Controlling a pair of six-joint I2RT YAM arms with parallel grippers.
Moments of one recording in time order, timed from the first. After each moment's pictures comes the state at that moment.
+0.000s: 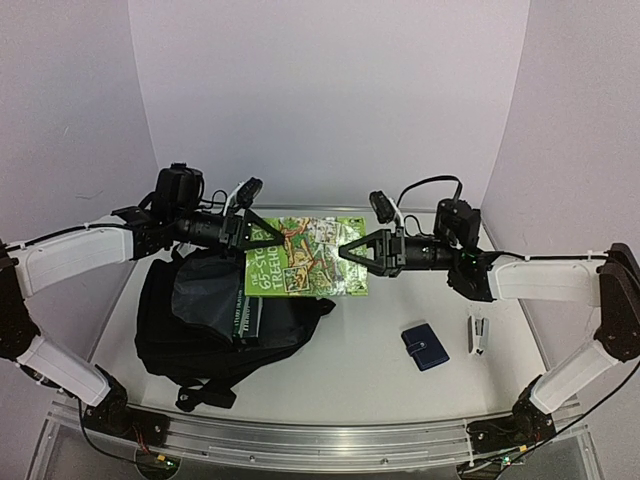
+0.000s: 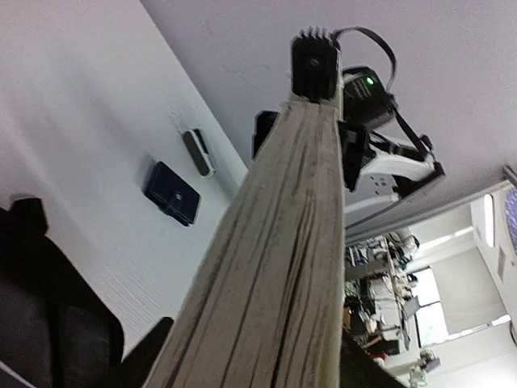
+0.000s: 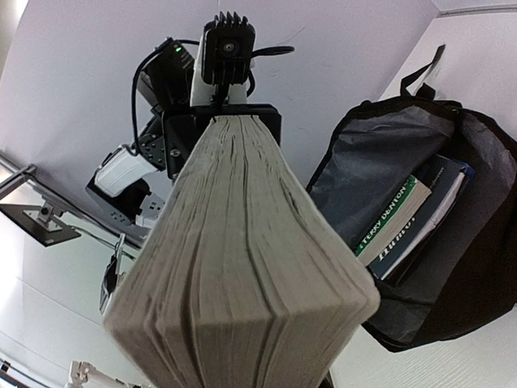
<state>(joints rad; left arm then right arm) -0.58 1.40 1.08 -0.09 0.95 -0.66 0.67 1.50 0.88 0.57 -0.86 0.92</state>
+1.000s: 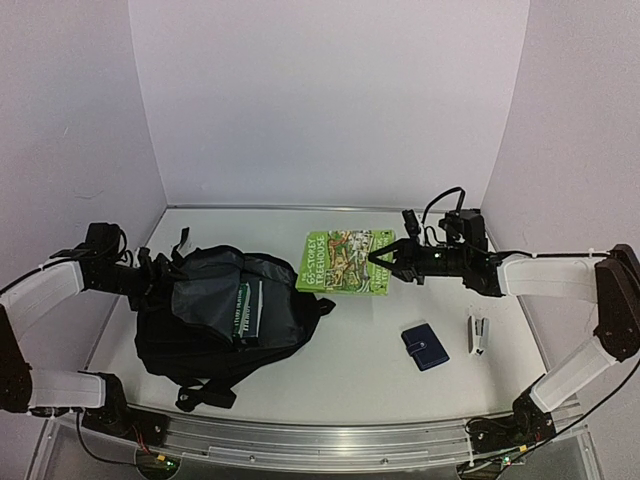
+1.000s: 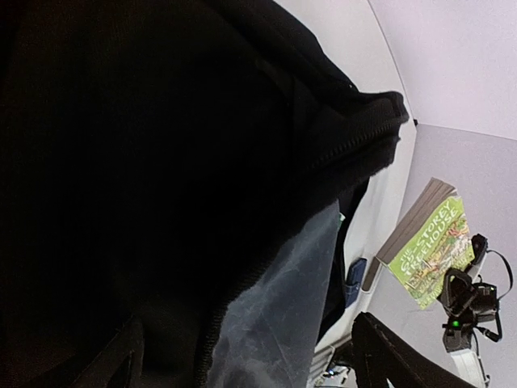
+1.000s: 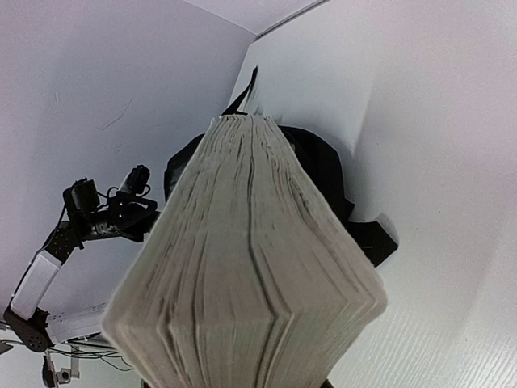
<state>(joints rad) 0.02 1.11 0.71 -0.57 0.66 -0.68 0.51 1.50 0.82 0.29 -0.63 0.83</state>
